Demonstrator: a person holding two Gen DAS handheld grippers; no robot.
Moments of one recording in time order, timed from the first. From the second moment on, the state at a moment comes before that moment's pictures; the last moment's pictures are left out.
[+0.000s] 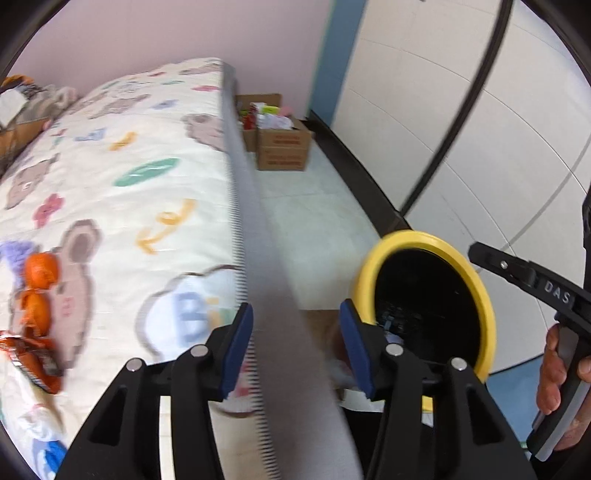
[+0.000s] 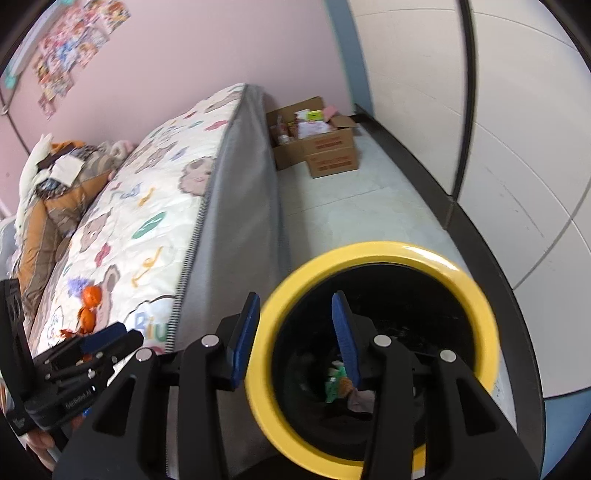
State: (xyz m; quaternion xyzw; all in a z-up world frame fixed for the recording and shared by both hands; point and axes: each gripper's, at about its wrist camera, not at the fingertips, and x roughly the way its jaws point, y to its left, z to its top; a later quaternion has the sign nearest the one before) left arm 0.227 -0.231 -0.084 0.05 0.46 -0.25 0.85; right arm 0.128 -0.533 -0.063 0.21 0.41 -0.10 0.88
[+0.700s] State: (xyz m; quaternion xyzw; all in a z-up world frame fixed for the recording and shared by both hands) left arm 0.277 -0.049 -0.064 0.00 0.46 -0.10 0.88; right arm 0.197 -0.341 -0.037 0.13 0.44 0.07 0.89
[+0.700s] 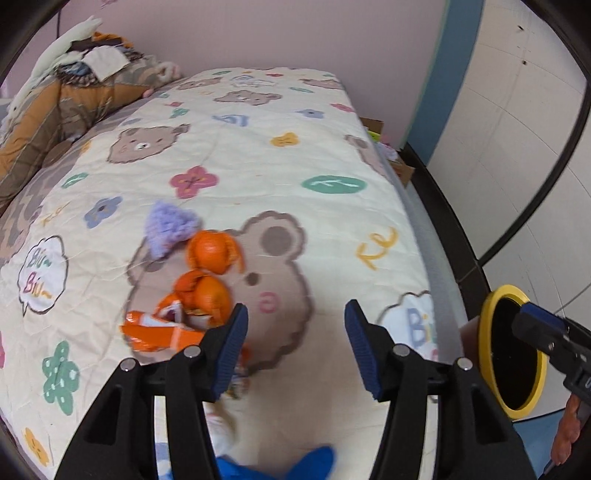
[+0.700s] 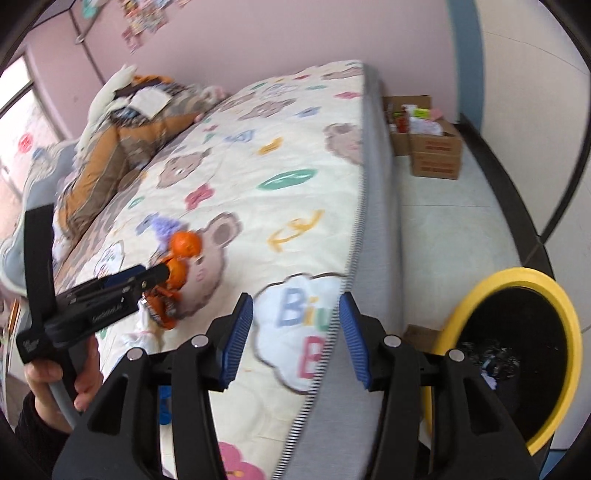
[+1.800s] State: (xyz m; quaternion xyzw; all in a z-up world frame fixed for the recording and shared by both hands) left arm 0.426 0.061 -0.134 -0.08 0.52 -0.01 0.85; right arm 0.275 -0.128 -0.127 0.06 0.52 0.22 0.82
